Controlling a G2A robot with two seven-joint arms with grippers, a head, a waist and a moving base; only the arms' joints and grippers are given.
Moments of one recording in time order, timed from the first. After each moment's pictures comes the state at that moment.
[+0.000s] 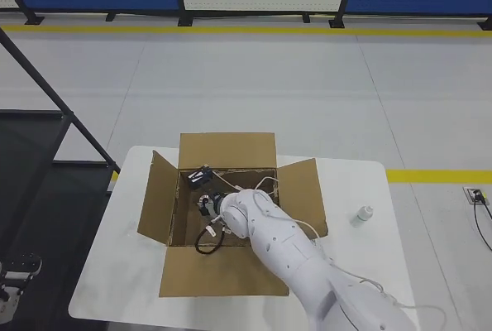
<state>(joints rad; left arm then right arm) 1.79 -1.18 -2.16 -1.72 -0.45 -0.67 -0.46 -0.18 -1.92 0.50 -0.24 -0.73 -0.18 0.38</state>
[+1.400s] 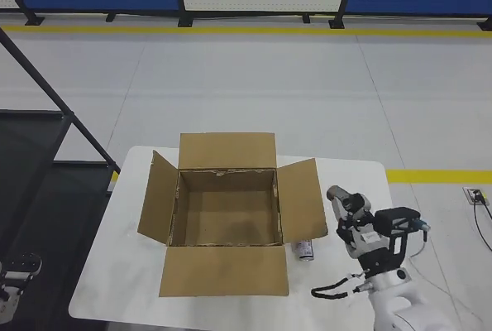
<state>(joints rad) 1.79 -1.18 -2.16 -1.72 -0.45 -0.67 -0.46 -1.56 -1.43 1.54 -2.22 -1.16 -0.01 0.31</state>
